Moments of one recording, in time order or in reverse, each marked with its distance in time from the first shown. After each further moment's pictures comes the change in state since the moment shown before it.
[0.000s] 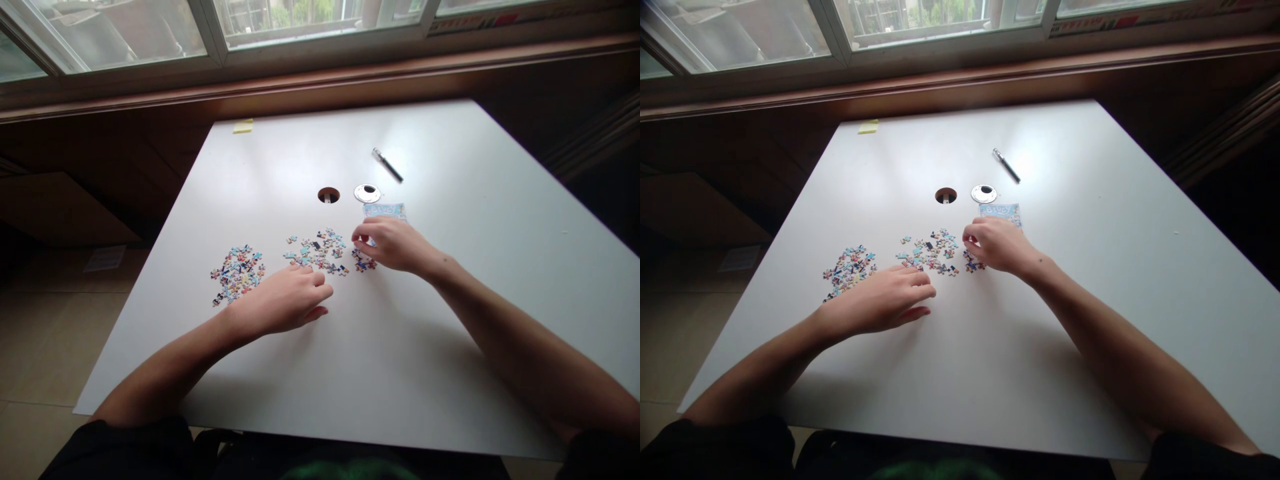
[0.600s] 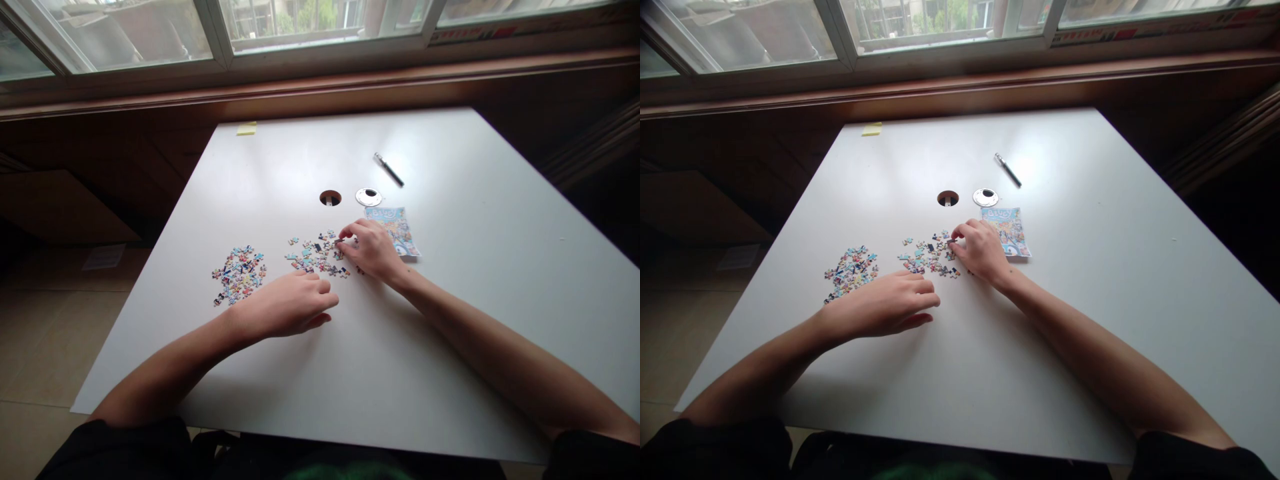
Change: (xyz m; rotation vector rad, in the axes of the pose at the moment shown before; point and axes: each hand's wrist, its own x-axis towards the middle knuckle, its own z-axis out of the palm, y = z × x) left_hand -0.001 0.002 0.003 -0.014 0.068 0.103; right_hand 0.018 -0.013 0.051 0.137 0.355 0.131
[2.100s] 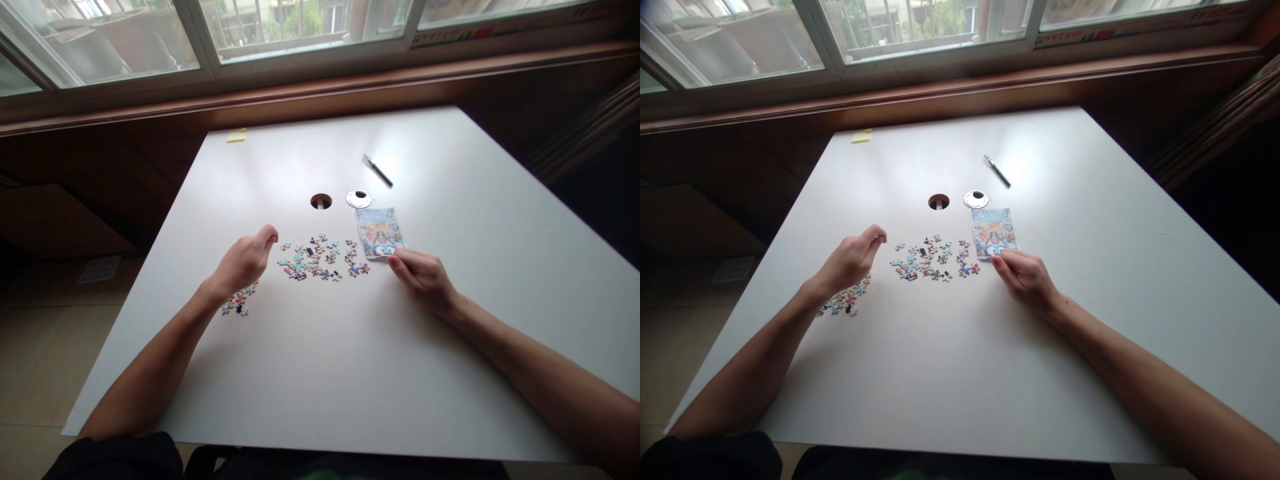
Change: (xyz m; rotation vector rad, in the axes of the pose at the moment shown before) left_hand -0.018 -0.070 0.006 -0.159 0.364 -0.661; right_hand -0.079 0.032 -0.060 0.267 0.074 0.023
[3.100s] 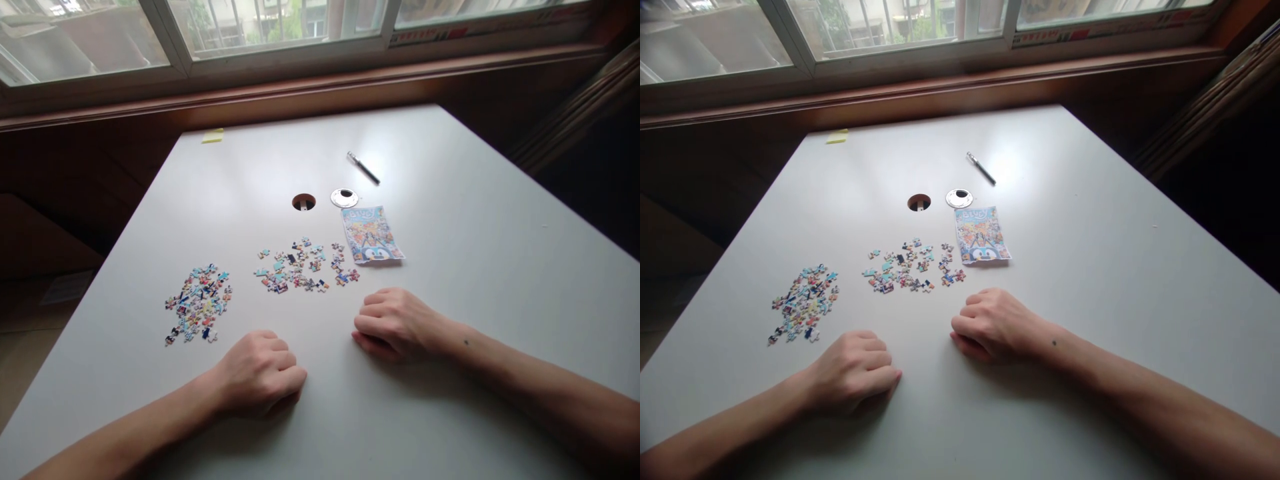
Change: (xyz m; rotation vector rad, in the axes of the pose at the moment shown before) left_hand -0.076 0.042 0.073 -0.009 -0.074 0.817; right_hand -0.021 -0.020 0.016 -0.230 -0.485 -0.565
